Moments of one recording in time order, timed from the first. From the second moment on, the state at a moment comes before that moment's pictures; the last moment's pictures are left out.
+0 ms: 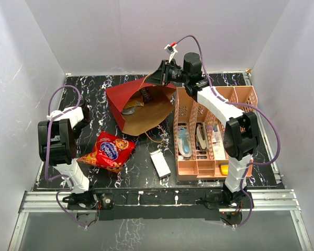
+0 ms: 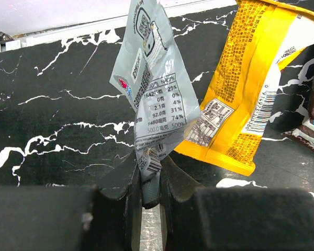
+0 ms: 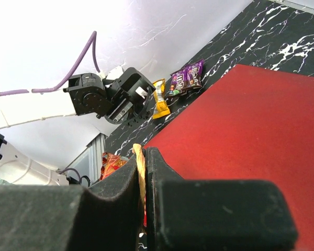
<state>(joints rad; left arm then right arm) 0.10 1.80 1.12 -0.88 -0.93 -1.26 0.40 1.92 1.68 0.20 -0.86 0.64</state>
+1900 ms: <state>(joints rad) -0.46 1.16 0.91 -0.32 0.41 0.64 0.52 1.94 1.80 0.00 -0.73 0.47</state>
